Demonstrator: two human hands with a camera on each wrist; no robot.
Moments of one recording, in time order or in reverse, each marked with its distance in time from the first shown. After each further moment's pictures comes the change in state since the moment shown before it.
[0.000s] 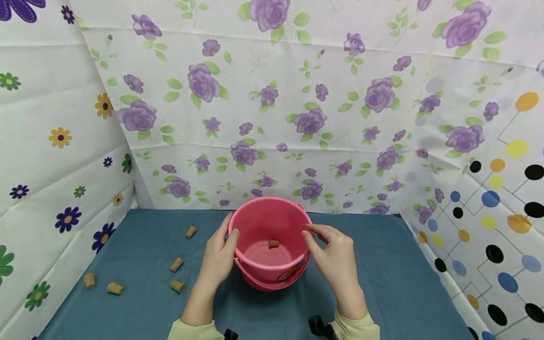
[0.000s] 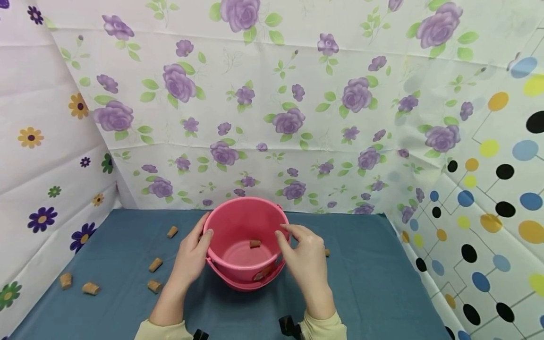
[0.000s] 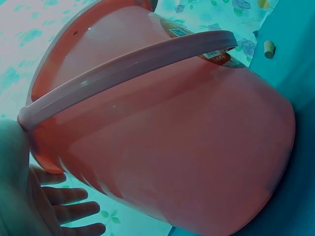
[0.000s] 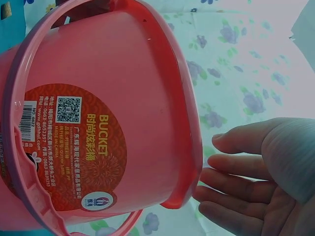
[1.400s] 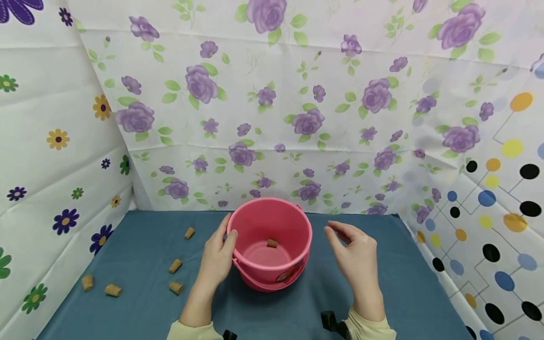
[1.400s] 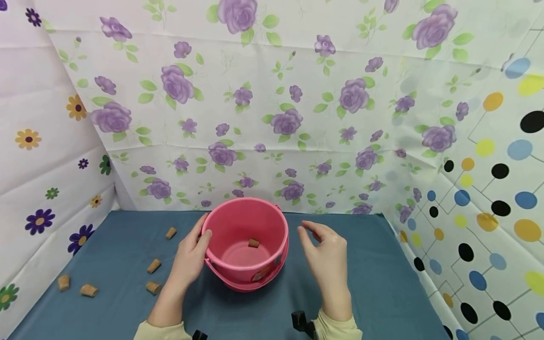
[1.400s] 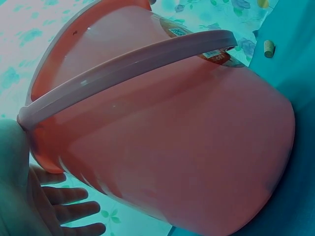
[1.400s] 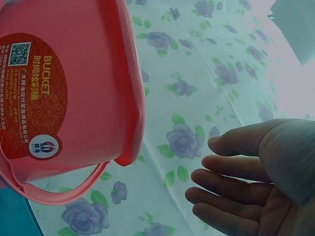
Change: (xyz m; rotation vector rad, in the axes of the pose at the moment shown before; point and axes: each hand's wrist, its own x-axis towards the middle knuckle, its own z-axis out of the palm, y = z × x) left_hand 0.000 -0.001 0.000 -0.001 0.007 0.010; right_hand 0.002 0.019 -0.035 -0.006 0.069 0.132
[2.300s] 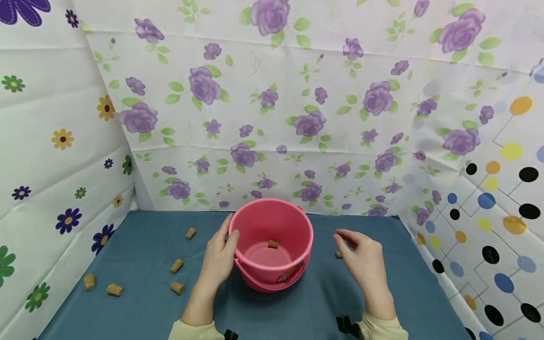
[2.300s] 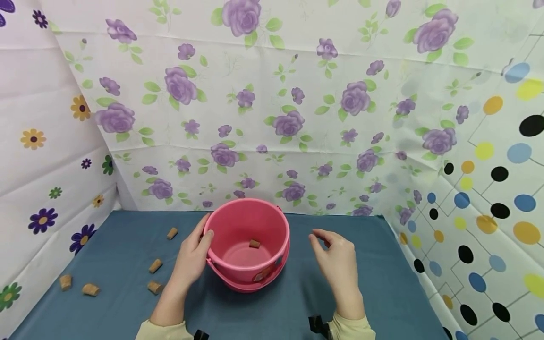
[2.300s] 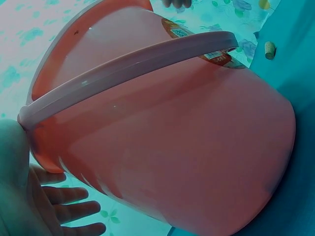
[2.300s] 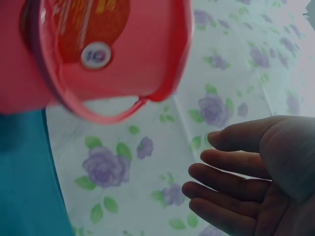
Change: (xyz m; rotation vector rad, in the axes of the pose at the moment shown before) left_hand 0.001 -0.001 0.000 0.000 0.003 0.001; right_hand -0.002 0.036 -0.006 -0.138 -0.156 0.099
